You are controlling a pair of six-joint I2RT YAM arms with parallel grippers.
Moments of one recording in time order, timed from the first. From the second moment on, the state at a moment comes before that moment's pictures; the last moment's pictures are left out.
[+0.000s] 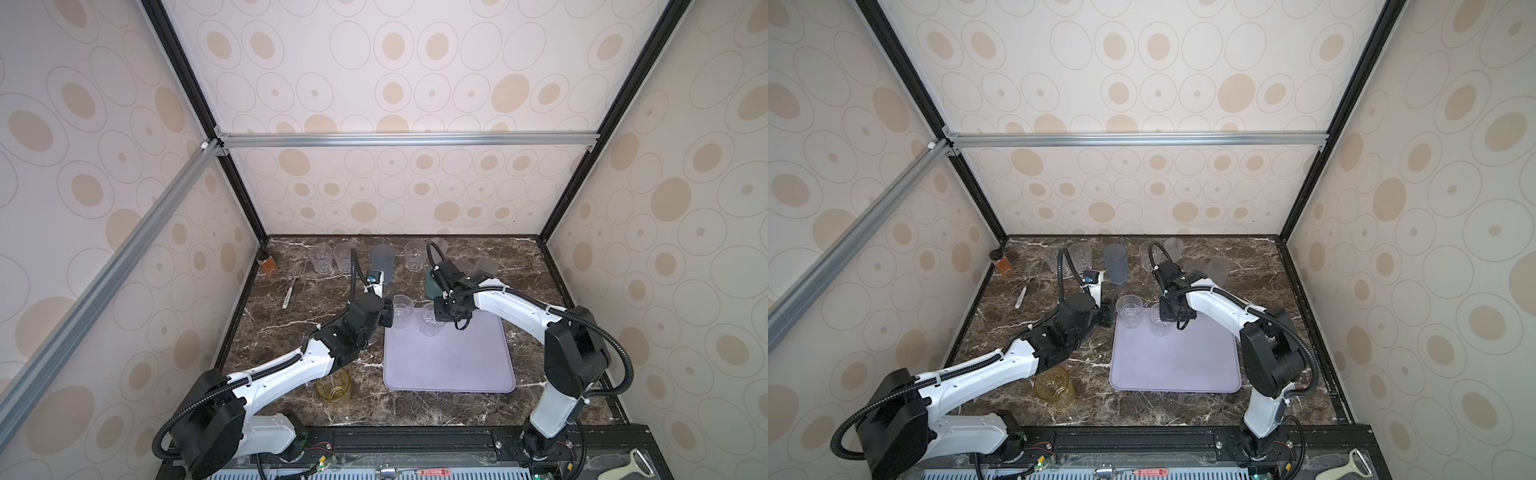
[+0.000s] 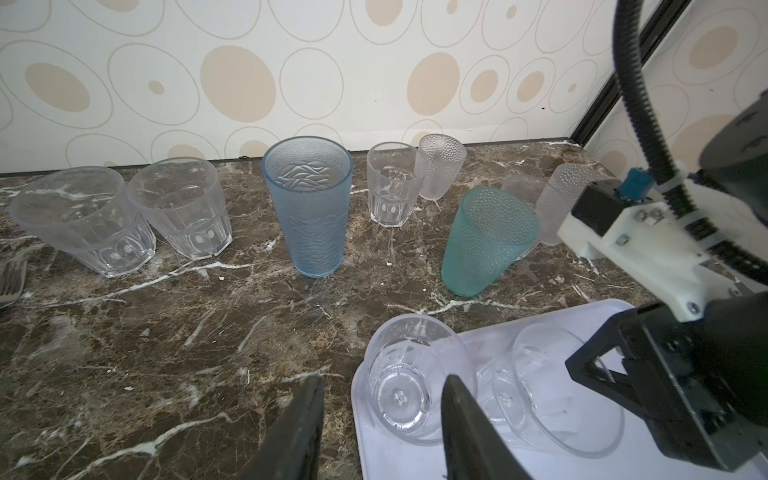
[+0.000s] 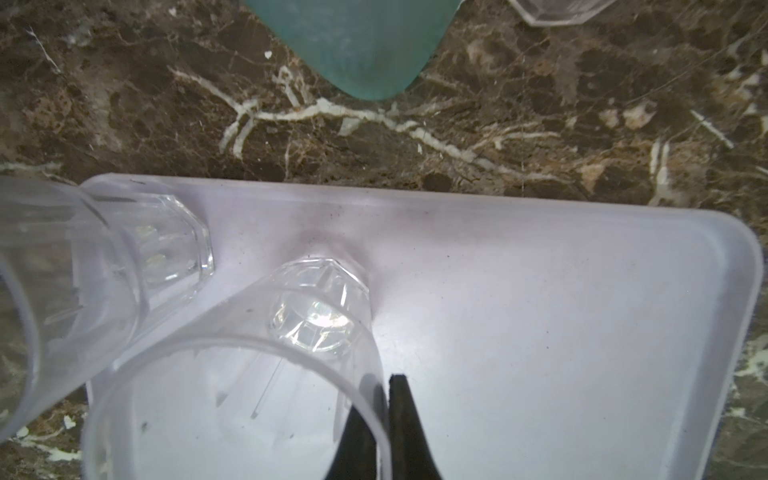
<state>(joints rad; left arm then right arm) -0.78 1.27 0.76 0.09 -0.42 -0.33 0.58 1.77 1.34 -0.86 0.11 0.55</state>
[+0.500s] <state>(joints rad) -0.78 1.27 0.76 0.10 -0.42 -0.33 0.58 1.85 1.42 -0.84 0.16 0.53</state>
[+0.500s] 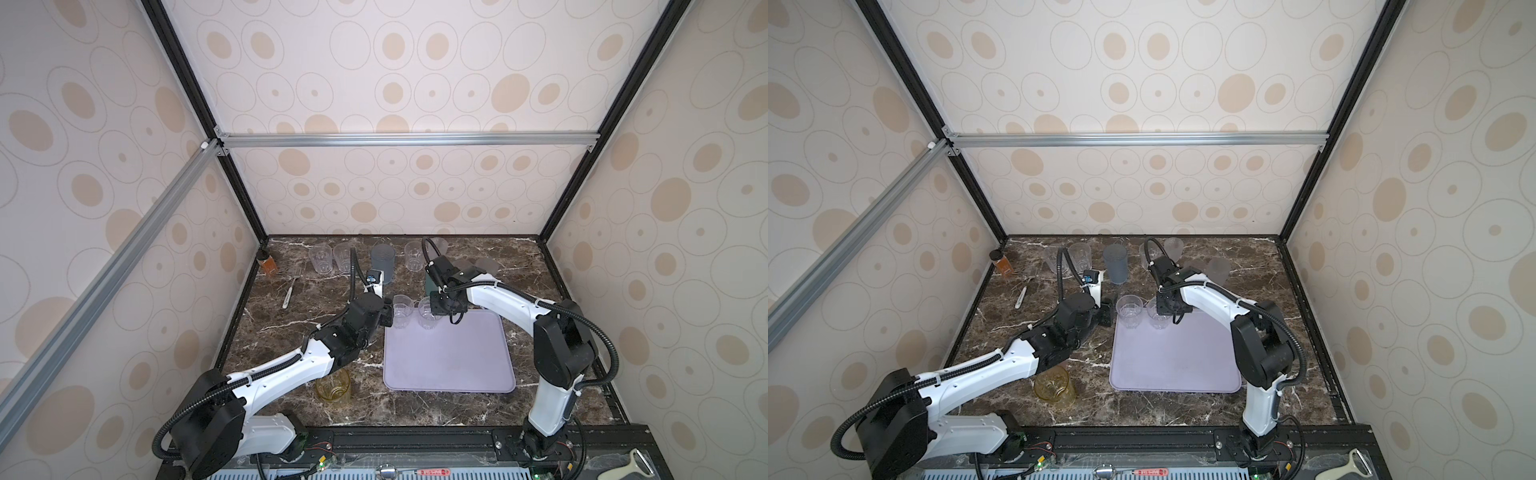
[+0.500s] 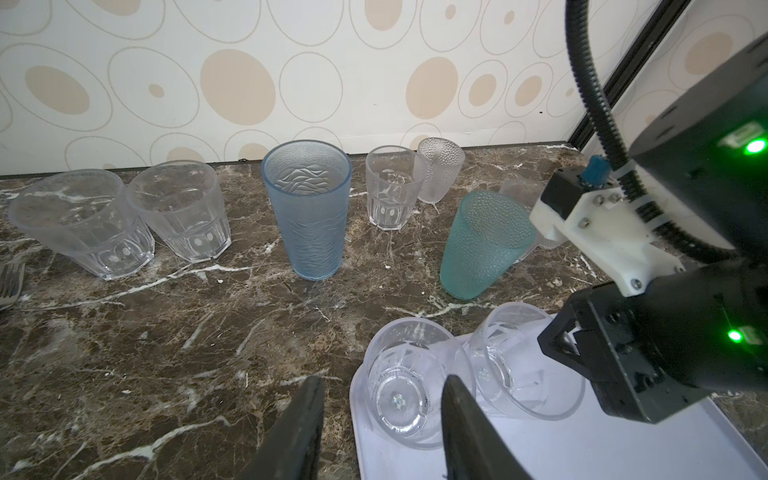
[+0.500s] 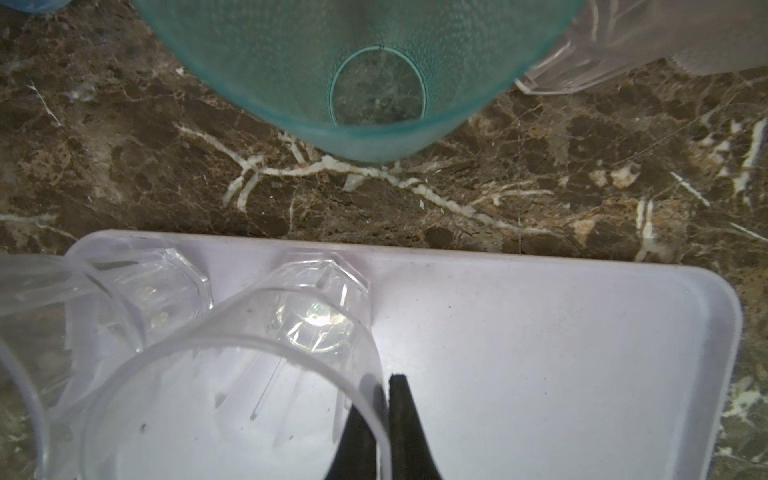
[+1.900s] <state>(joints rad) -0.78 1.27 0.76 0.10 -0.42 -0.33 0.58 1.85 1.43 -0.85 0.27 0.49</state>
